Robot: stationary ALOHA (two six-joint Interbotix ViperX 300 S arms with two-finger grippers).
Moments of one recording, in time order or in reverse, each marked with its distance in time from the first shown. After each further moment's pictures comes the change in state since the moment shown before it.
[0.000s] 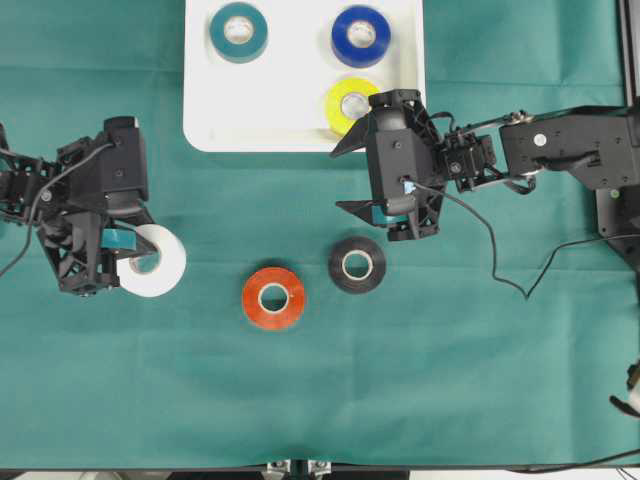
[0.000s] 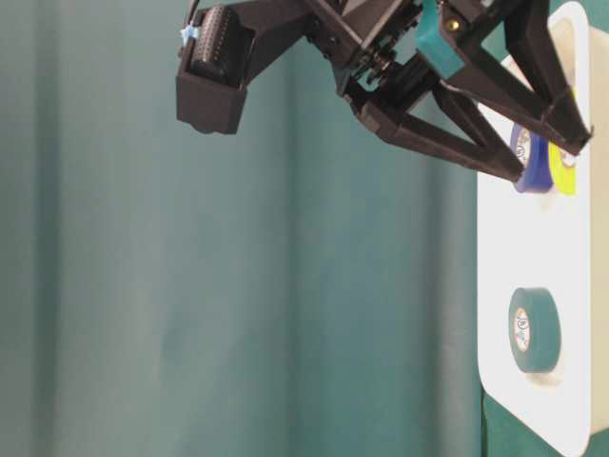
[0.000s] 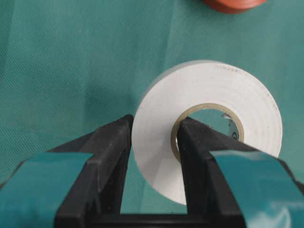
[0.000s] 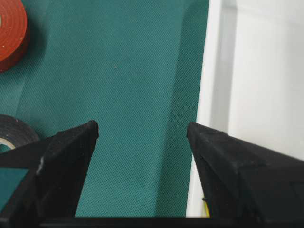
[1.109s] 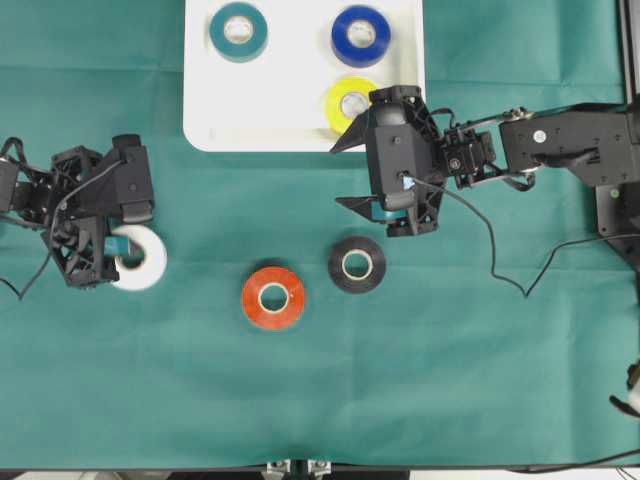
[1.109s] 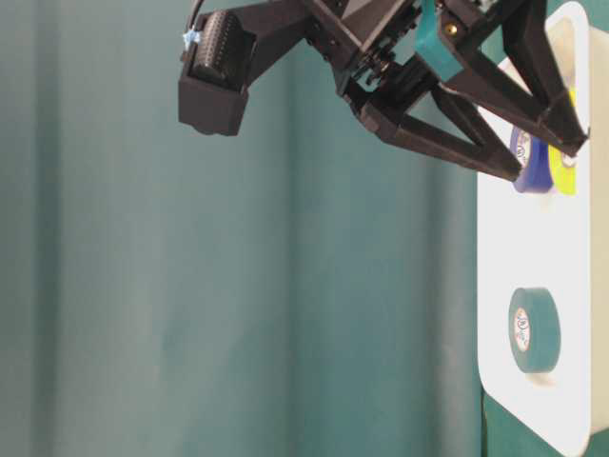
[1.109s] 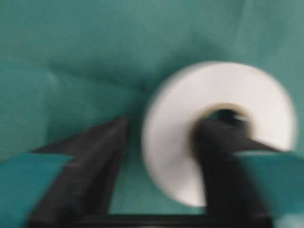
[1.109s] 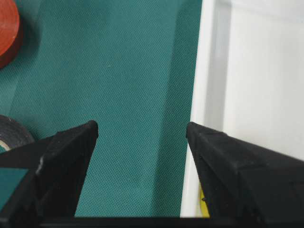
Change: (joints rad) left arm 0.006 0.199 0.118 0.000 -0.115 -0.009; right arm -0.011 -0.002 0.000 0.002 0.002 0.000
